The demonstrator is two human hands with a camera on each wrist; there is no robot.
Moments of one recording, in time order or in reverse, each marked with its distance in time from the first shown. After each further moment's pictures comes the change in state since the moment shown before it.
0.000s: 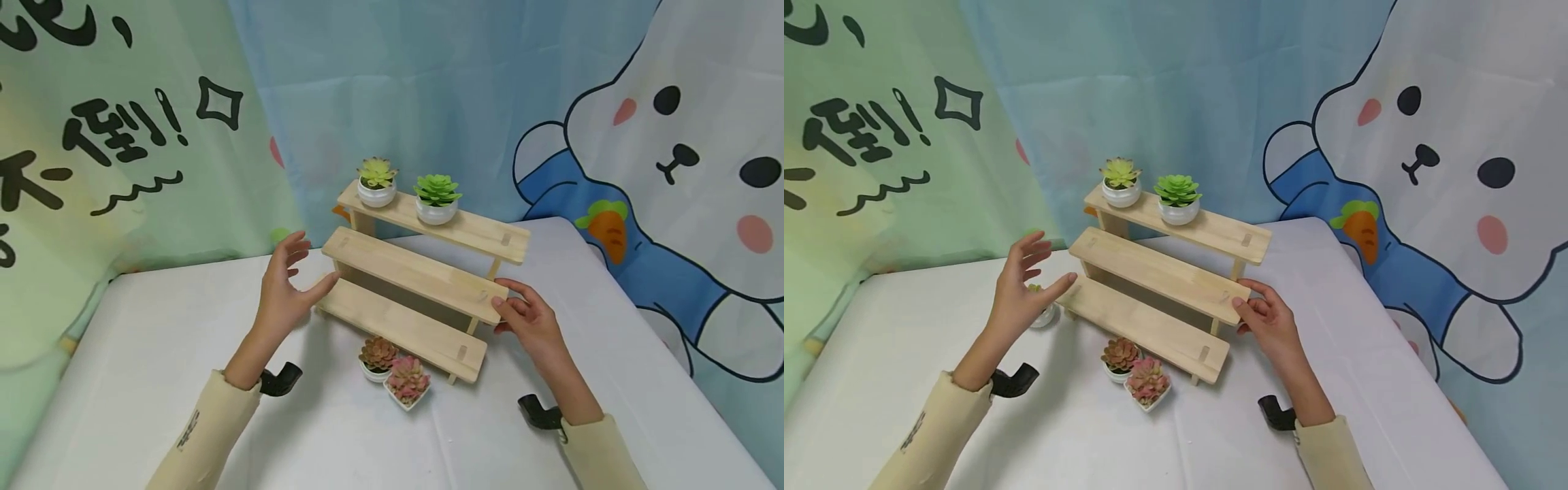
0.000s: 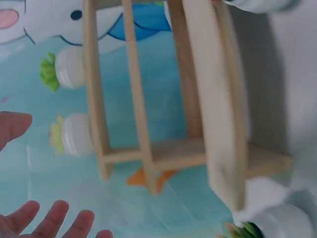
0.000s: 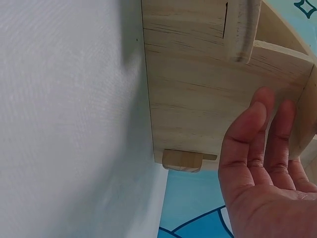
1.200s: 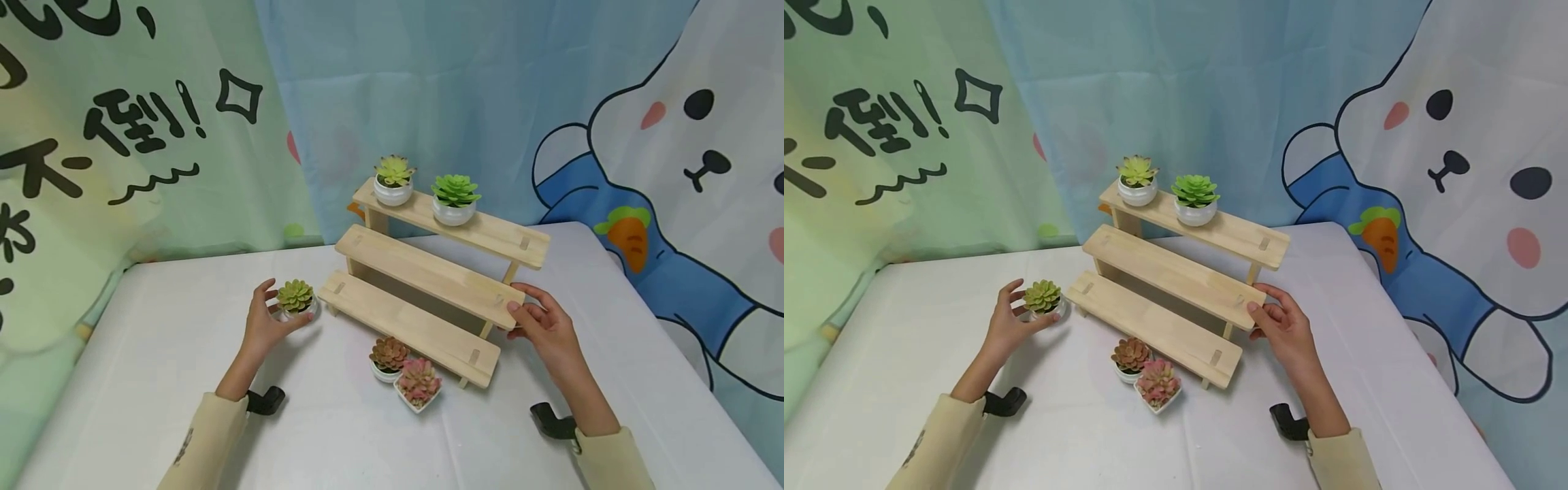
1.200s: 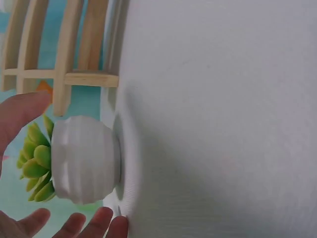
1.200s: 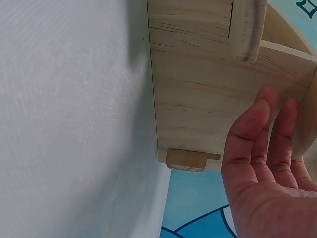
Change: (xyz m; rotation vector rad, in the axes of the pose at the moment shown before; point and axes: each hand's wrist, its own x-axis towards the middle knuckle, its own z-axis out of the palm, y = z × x) left_hand -0.035 -0.104 -0.027 0.004 -0.061 -0.478; right_hand 0.000 0.003 0.002 0.047 -0.012 -0.005
